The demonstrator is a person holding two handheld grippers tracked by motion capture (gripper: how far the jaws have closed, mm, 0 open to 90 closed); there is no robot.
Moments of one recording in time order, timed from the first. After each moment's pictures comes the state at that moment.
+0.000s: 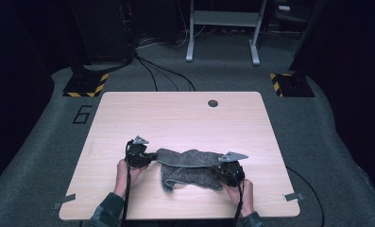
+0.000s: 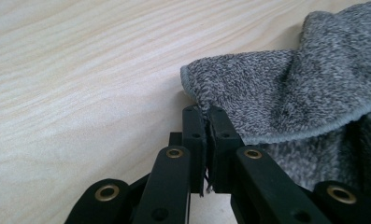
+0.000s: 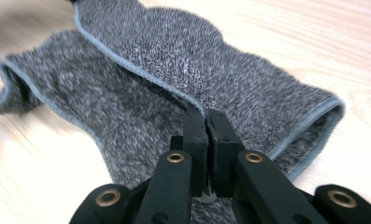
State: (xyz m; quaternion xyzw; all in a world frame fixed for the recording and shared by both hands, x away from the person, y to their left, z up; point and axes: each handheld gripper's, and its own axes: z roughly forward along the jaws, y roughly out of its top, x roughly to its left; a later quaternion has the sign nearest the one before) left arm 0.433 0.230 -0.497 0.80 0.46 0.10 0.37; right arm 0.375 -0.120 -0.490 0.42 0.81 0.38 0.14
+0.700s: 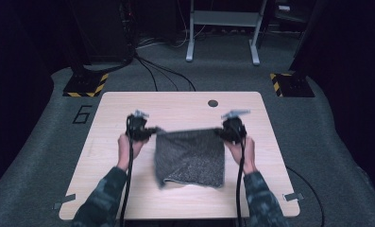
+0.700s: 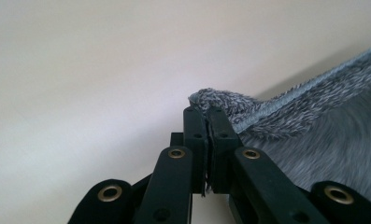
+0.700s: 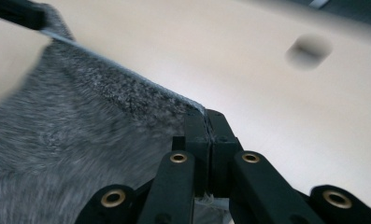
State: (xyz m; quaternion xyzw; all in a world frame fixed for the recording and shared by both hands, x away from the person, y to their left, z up) left arm 0.511 0.225 -0.419 0.78 0.48 0.17 0.38; right arm 0.485 -0.126 -0.412 0.41 0.81 0.38 0.17
